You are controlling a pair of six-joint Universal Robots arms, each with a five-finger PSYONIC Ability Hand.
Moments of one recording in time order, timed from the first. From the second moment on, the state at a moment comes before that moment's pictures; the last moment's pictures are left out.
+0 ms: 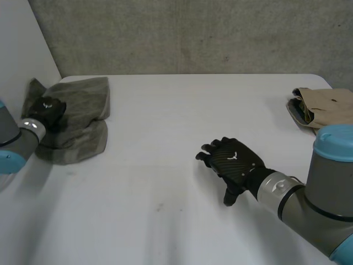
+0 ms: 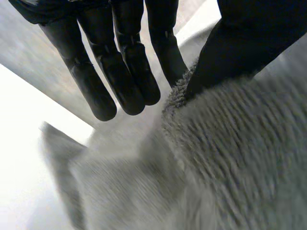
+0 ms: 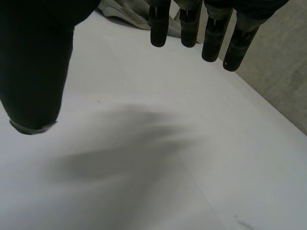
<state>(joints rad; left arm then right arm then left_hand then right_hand) 4.77 -2.52 -0.98 3.34 -1.30 3.77 2.00 -1.23 1.75 -0.12 1.16 2.63 1.15 1.18 1.17 1.18 0.96 0.20 0.22 0.22 0.24 0.07</state>
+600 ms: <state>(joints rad) 4.00 -2.04 -1.41 3.26 -1.19 3.05 1.79 -1.32 1.68 -0.15 1.34 2.76 0.19 0.20 0.21 0.20 0.04 0.20 0.22 0.22 0.24 0.07</state>
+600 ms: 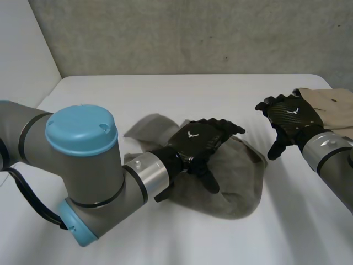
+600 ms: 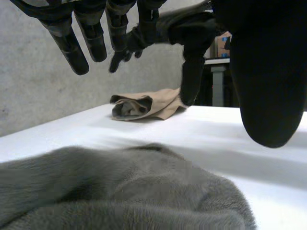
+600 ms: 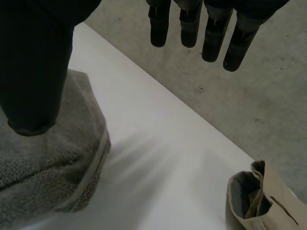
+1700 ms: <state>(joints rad) 4.26 -2.20 -1.38 3.15 -1.52 3.23 2.12 -0.58 0.67 0.31 1.26 2.49 1.15 1.19 1.18 1.19 0.99 0.97 1.17 1.18 1.18 0.98</state>
